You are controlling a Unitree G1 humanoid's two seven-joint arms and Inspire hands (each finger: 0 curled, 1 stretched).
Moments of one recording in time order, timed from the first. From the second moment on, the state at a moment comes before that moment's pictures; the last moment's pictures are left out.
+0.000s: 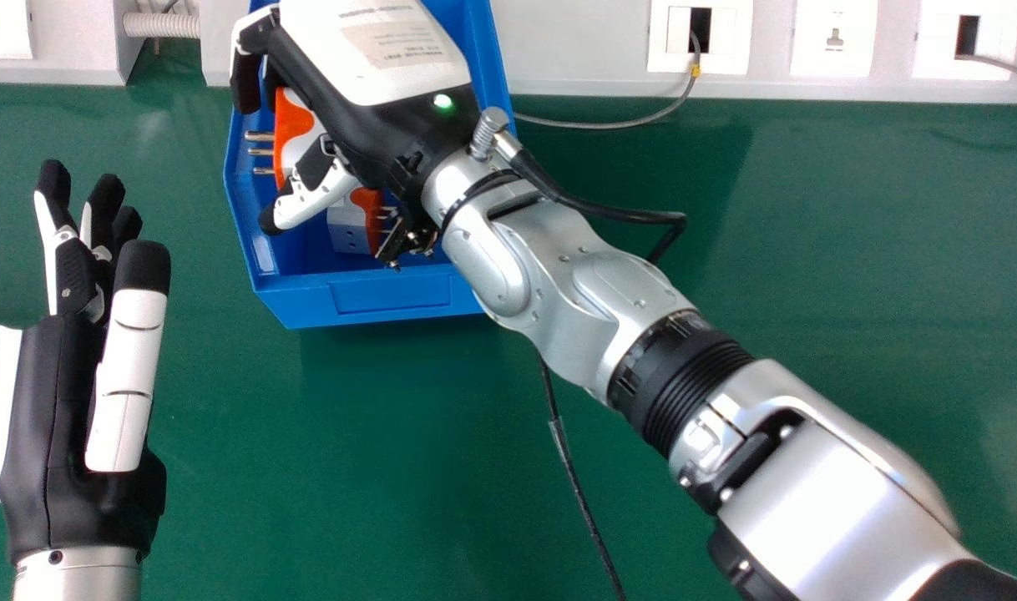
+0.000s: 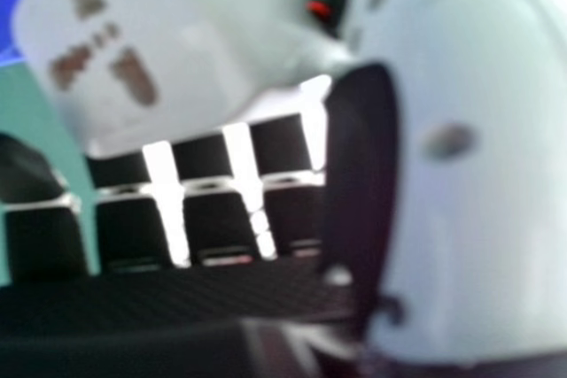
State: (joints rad) left arm 0.34 0.06 0.24 -0.42 -0.18 -0.20 -0.10; right arm -1.24 0.14 0.53 1.14 -0.78 -0.16 -0.37
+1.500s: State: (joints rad) left arm 0.41 0.02 0.18 -0.51 -0.11 -0.22 -0.05; right arm -1.29 0.16 0.62 1.31 -0.75 0.01 -0.31
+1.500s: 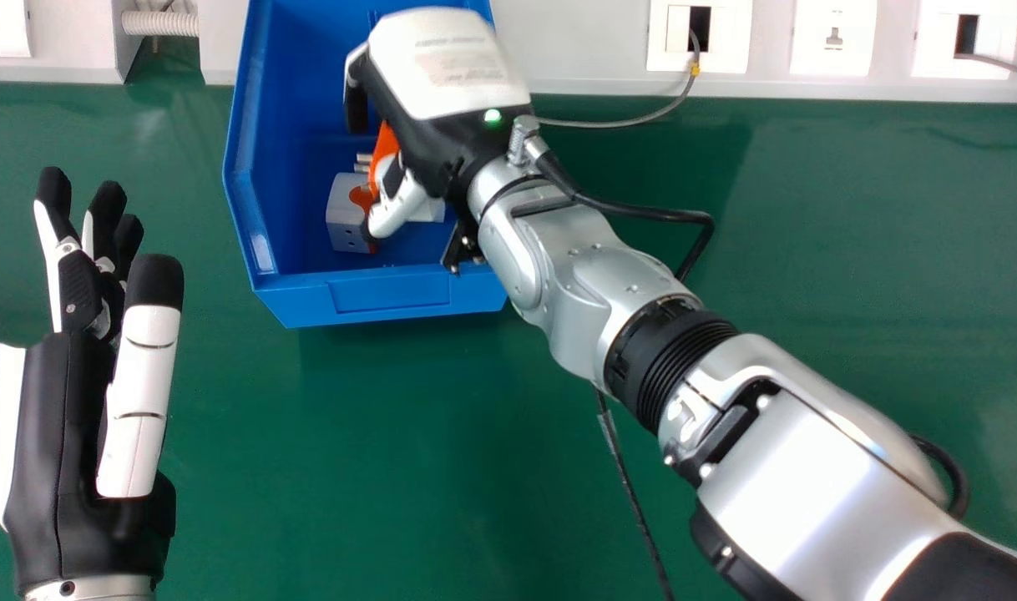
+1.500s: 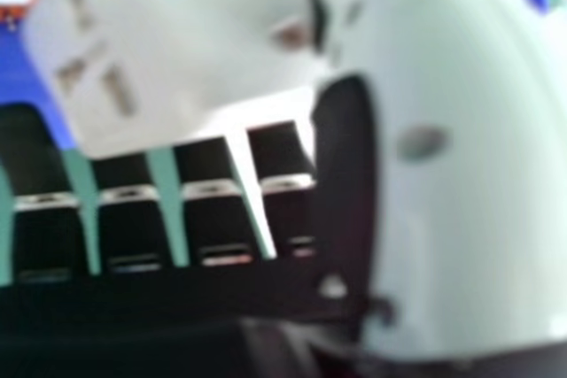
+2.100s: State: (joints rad) left arm 0.39 0.02 0.17 -0.49 -0.08 -0.22 -0.04; right arm -1.29 0.15 0.62 1.31 -0.75 0.02 -0.32
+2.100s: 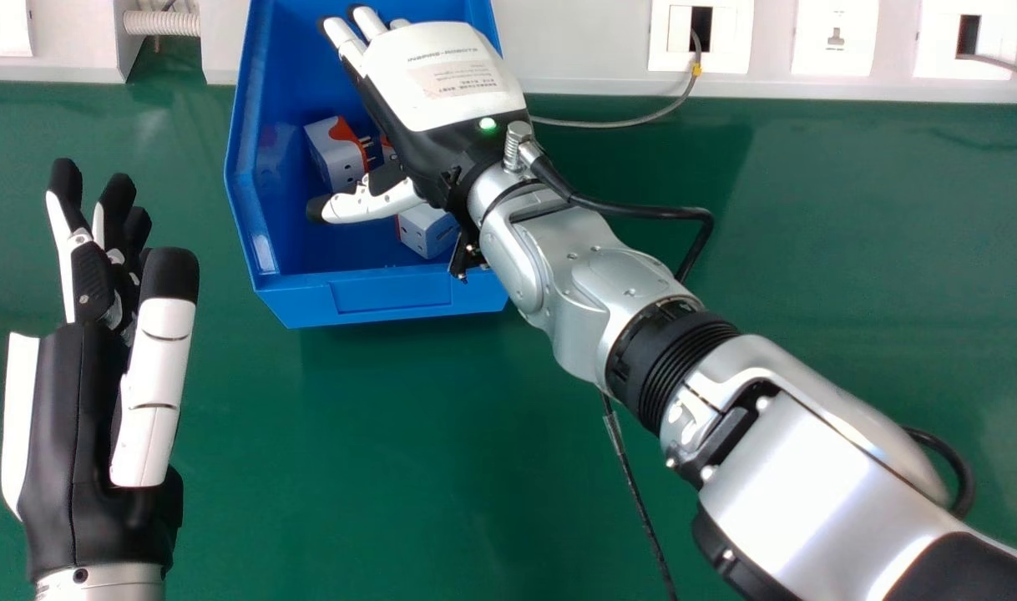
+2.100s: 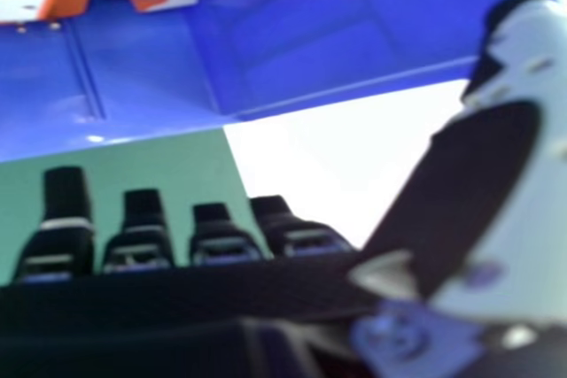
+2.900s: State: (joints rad) left arm 0.36 0.02 0.19 -0.43 -0.10 -0.23 -0.05; right arm -0.82 0.04 0.60 0.69 -0.75 0.00 -0.42
